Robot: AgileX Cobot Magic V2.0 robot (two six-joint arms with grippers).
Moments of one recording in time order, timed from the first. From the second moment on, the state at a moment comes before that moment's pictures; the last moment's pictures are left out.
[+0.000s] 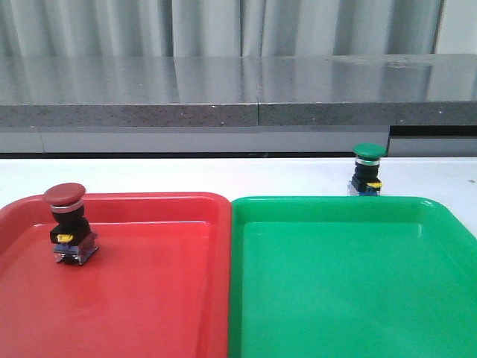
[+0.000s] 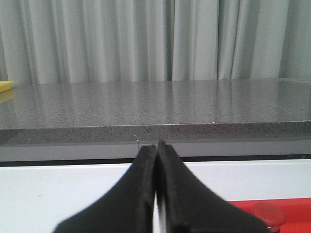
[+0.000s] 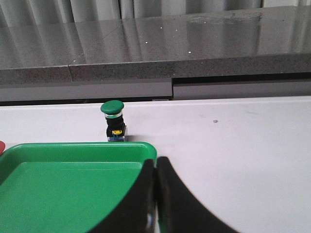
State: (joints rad) left arm -0.03 -0.01 0.00 0.02 -0.03 -0.01; right arm 0.05 -0.01 0.03 -0.06 0.14 0.16
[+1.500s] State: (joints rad) left arm -0.03 -0.01 0.00 0.02 -0.03 -0.01; right arm 0.05 0.20 -0.41 -0.05 0.40 0.16
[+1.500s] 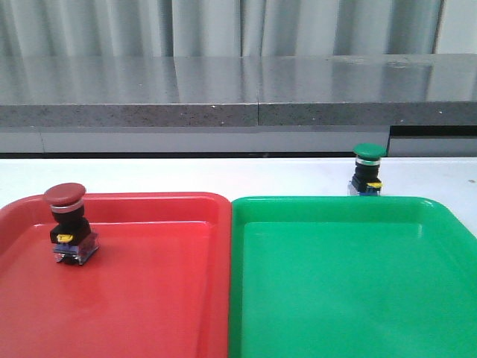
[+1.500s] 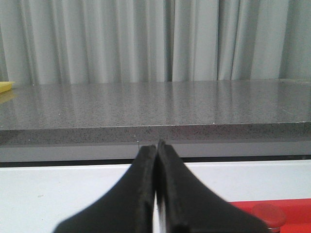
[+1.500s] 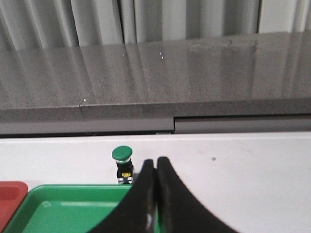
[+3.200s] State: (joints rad) left arm -0.03 -0.01 0.00 0.02 -0.03 -0.01; right arm 0.12 1.01 -0.92 0.07 0.66 0.14
